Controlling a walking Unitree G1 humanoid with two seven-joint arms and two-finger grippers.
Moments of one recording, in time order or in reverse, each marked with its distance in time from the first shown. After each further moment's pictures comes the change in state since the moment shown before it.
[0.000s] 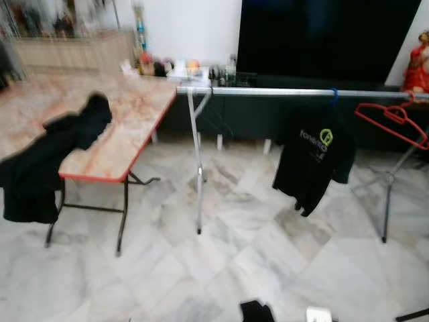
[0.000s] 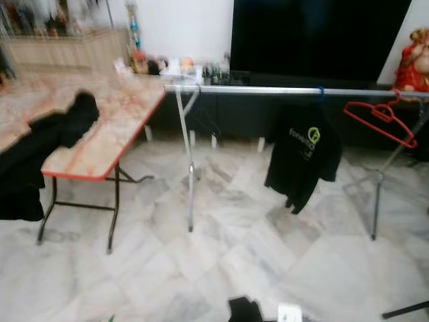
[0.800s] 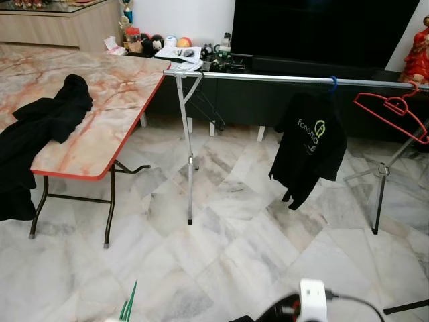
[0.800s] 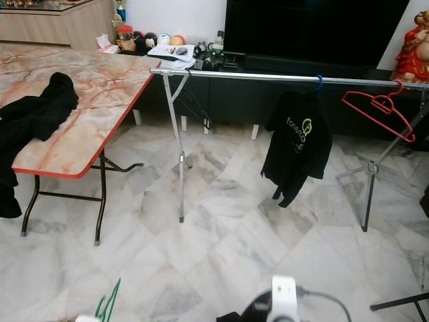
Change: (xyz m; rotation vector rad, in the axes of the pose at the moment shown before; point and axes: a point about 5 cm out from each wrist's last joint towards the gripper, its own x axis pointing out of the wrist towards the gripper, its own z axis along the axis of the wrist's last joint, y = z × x) left arm -0.002 0.004 0.063 -0.010 -0.378 0.064; right arm 0.009 0.007 0.073 0.005 -0.232 0.022
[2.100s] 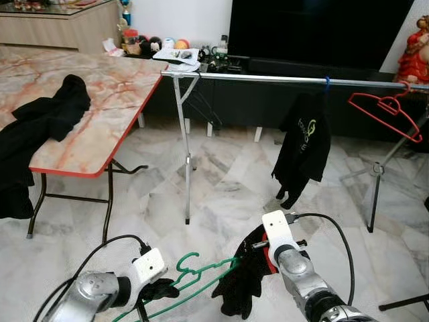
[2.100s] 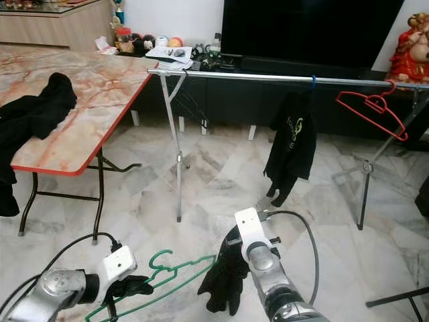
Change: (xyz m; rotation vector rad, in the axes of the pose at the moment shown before) left arm -0.021 -0.001 0.135 0.460 -0.143 -0.947; right arm 0.017 0.046 0.116 -0.328 -0.209 0.135
